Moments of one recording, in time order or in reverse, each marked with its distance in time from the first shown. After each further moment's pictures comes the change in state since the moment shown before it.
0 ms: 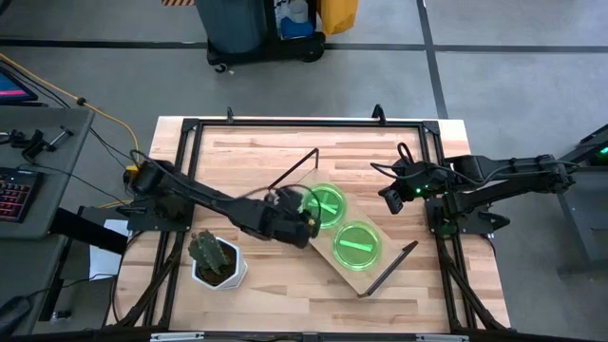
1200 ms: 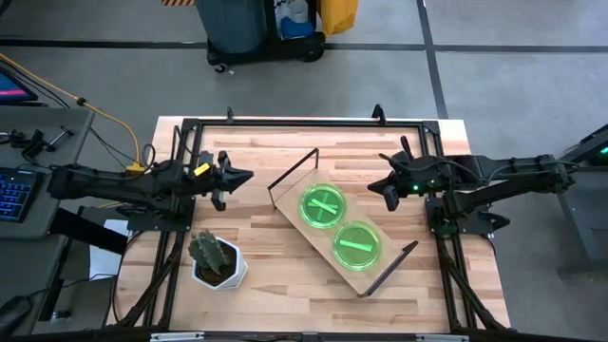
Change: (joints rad) left arm 0.297 -1.195 -1.114 1.137 0.563 0.835; right arm 0.000 0.000 0.007 0.238 0.013 -0.082
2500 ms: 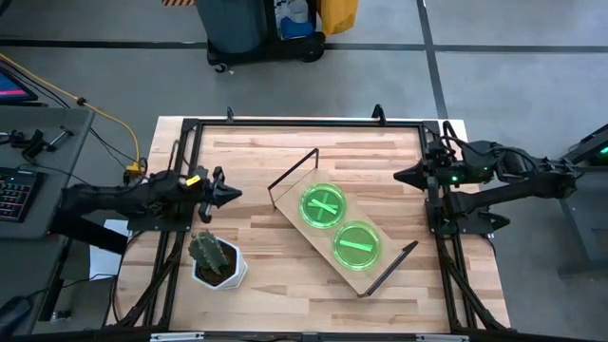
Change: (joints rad) left arm 0.065 -0.449 -0.293 -0.223 0.230 -0.045; right arm 0.003 -0.254 0.071 -0.080 -0.038 -0.130
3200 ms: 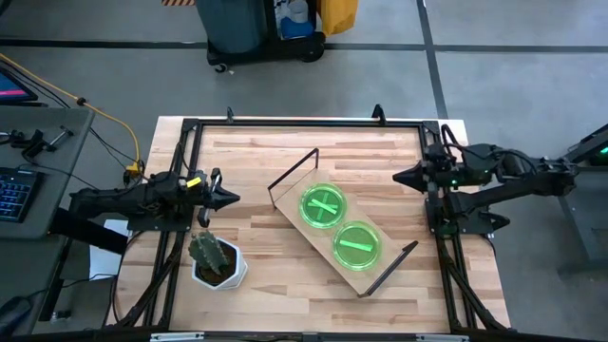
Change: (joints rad) left arm 0.002 -0.147 0.000 -0.218 0.033 0.126; right arm 0.042 -0.011 -0.036 0.053 0.042 -0.125
